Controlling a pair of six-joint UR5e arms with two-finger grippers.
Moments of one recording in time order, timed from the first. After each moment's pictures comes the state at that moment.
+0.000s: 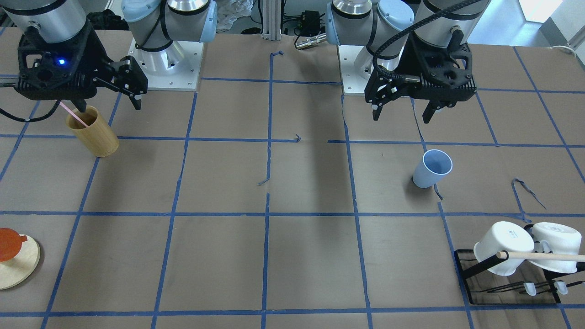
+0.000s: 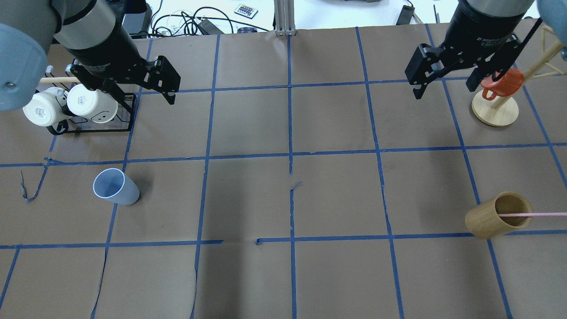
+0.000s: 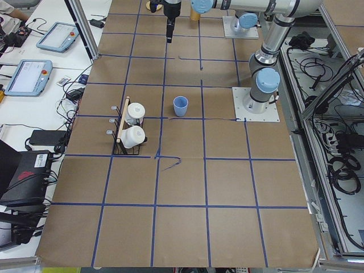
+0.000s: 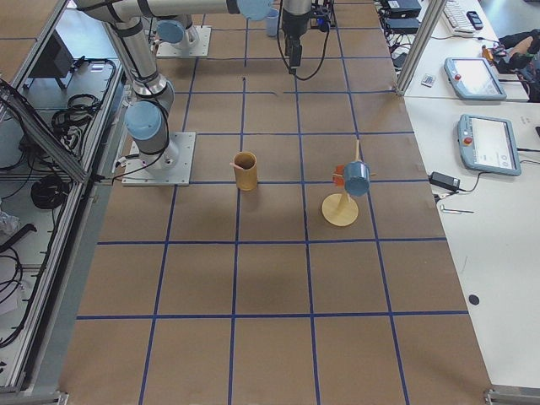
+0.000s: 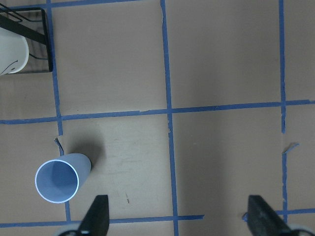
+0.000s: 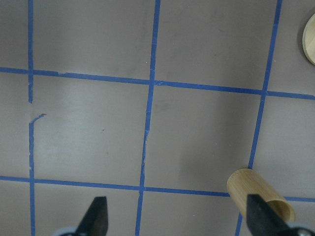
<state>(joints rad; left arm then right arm) -1.58 -1.55 -1.56 -1.53 1.59 0.05 1.52 -1.56 1.49 -1.46 -1.60 -0.15</state>
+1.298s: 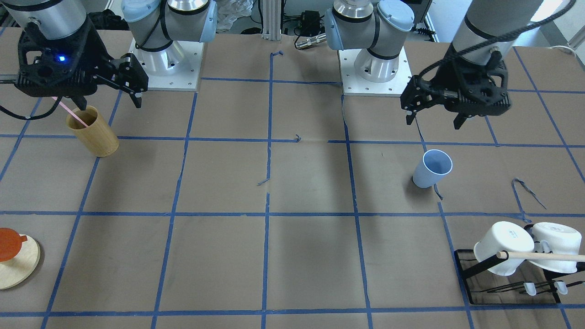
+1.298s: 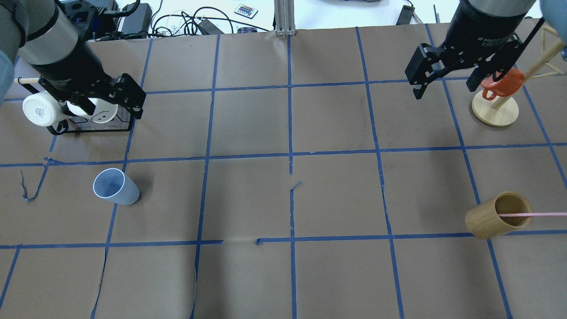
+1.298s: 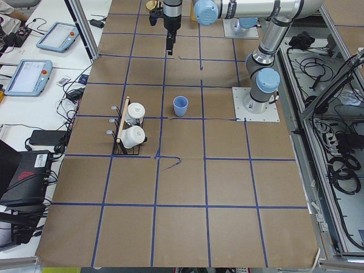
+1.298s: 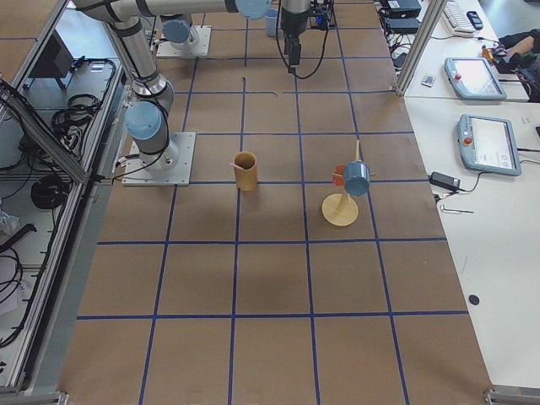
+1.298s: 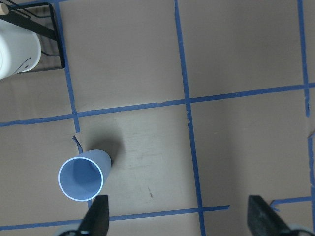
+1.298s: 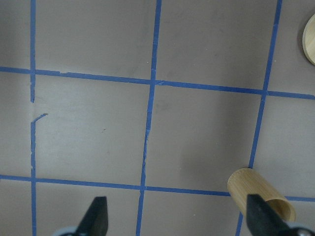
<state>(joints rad) -1.39 -1.52 -1.66 -1.52 1.60 0.30 1.52 -1.57 1.49 -1.46 -1.60 -0.15</state>
